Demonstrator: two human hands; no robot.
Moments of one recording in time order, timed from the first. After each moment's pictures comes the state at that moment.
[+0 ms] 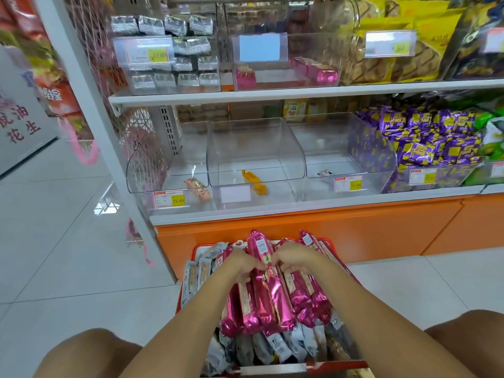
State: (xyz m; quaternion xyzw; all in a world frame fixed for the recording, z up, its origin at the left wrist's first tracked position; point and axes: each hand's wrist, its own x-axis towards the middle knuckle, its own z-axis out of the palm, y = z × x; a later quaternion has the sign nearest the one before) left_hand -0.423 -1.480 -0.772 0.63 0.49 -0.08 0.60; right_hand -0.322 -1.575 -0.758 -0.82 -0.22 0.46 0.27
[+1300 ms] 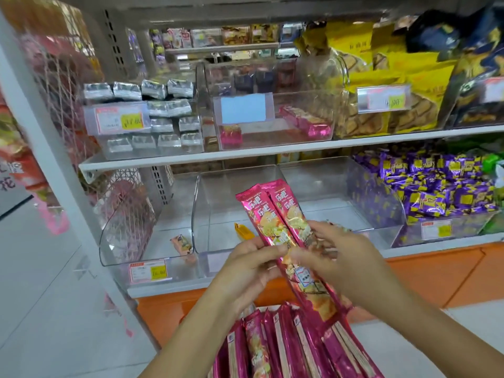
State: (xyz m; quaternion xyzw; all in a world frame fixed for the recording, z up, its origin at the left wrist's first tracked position) left_hand -0.376 -1.478 -0.628 0.50 0.14 0.15 0.84; right_hand -0.288 -1.624 -0.593 -0.80 -0.42 0.10 0.41
